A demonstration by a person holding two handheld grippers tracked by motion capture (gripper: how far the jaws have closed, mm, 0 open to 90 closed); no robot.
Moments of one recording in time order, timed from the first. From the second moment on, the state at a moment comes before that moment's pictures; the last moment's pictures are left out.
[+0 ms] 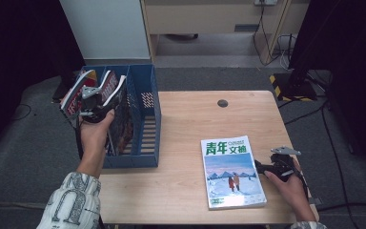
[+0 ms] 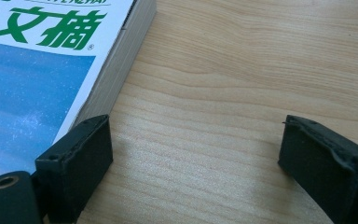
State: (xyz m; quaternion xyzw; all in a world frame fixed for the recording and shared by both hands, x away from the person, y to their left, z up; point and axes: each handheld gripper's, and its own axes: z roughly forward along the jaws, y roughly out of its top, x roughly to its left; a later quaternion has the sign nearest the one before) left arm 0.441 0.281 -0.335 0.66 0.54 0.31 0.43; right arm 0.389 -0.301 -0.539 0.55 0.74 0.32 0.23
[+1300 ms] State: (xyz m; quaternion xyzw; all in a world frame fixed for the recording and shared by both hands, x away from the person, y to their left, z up) left arm 0.444 0.287 -0.316 0.69 0.56 0.26 0.39; right arm 0.389 -0.301 -0.539 0.55 0.74 0.32 0.23
